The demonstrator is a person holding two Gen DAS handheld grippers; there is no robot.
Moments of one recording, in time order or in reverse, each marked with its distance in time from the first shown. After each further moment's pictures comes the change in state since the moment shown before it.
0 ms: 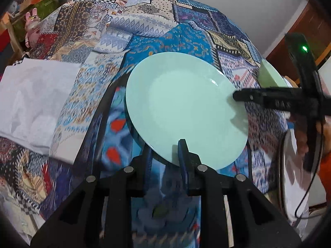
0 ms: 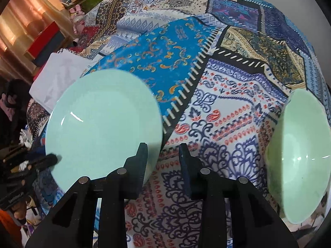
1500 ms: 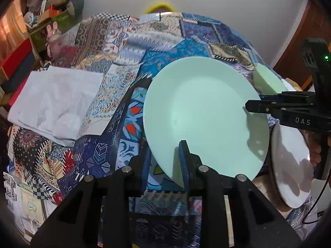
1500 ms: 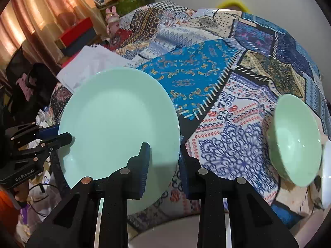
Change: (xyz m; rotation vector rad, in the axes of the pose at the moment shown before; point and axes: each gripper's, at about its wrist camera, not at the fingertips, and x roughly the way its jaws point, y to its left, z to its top) left arm -0.064 -0.027 -0.034 0.007 -0.117 0.124; right arm -0.057 0.035 -0.041 -0.138 -0.110 0.063
